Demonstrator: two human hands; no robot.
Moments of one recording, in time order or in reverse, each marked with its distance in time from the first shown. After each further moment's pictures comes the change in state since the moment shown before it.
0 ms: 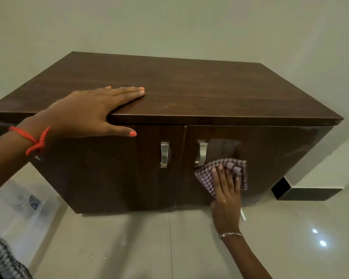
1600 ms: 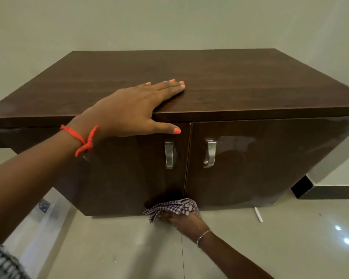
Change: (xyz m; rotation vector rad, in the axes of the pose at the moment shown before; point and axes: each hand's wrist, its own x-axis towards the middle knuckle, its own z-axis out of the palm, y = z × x) left_hand 0.042 0.059 -0.001 -0.057 0.016 0.101; right_hand -0.057 -0.044 0.117 -0.332 -0.790 -0.926
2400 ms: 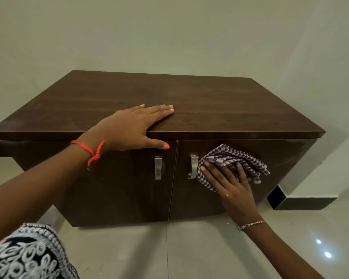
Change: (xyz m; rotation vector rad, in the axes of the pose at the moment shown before) left_hand -0.001 0.004 -0.005 0.003 -0.104 -0.087; right_hand -0.126 0.130 -0.116 -0.171 0.661 0.591
